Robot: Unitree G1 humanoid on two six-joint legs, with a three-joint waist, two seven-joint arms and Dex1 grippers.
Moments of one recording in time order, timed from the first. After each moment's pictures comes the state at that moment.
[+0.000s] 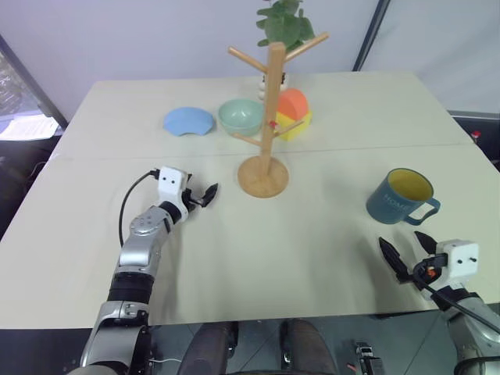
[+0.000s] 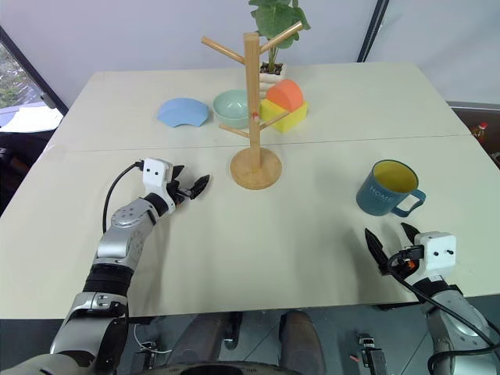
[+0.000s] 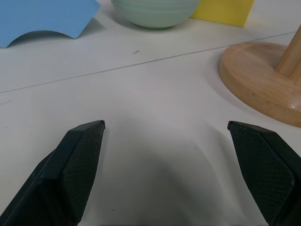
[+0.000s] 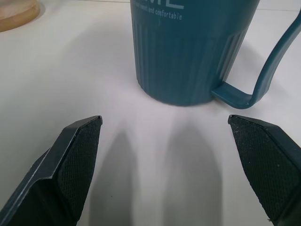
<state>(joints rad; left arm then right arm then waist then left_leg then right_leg) -0.43 0.27 0.07 0.31 -0.21 0.18 -0.47 0.32 -0.43 -0.45 -0.16 0.41 0.08 0.55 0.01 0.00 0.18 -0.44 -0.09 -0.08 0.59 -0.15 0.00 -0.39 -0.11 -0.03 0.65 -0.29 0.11</state>
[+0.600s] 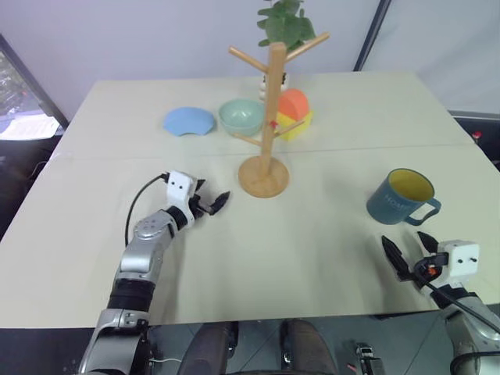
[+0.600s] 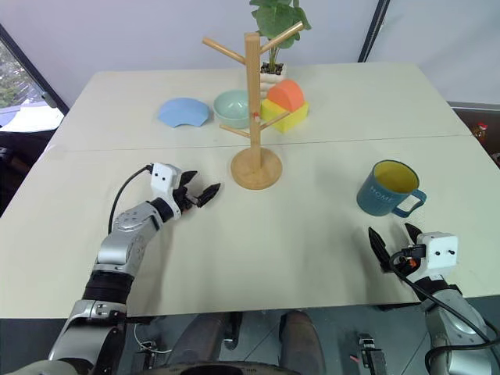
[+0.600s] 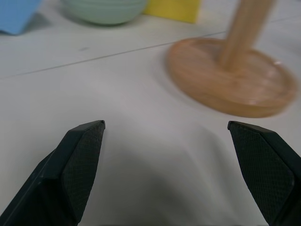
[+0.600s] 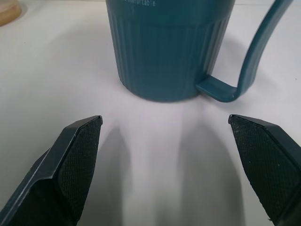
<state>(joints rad) -0.34 0.28 0.00 0.14 -0.28 0.26 -0.65 0.28 -0.42 -0.45 -0.07 0.41 0.03 0.53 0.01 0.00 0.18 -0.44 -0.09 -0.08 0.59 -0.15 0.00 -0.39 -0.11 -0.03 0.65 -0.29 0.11</state>
